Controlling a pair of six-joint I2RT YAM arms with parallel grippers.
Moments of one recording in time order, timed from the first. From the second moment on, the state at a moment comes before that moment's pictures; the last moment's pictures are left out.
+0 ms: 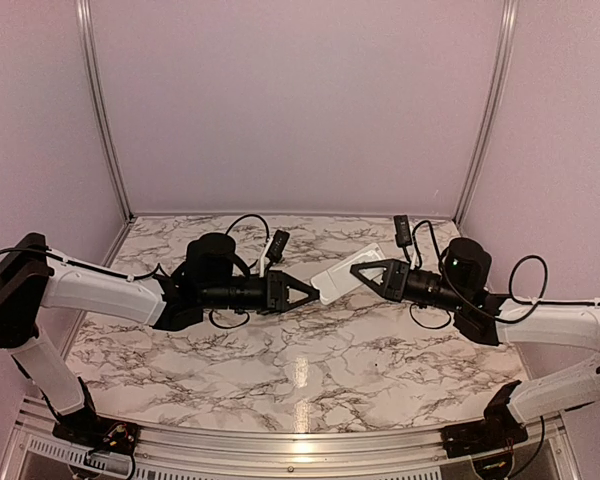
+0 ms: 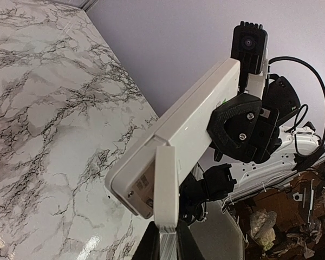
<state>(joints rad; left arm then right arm) -0.93 1.66 0.90 0.57 0.46 -0.85 0.63 1.19 0.52 0.60 -0.50 0.69</state>
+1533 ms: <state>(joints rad) -0.82 1.45 0.74 0.52 0.50 -0.74 0.45 1.24 0.44 0.79 -0.72 0.87</state>
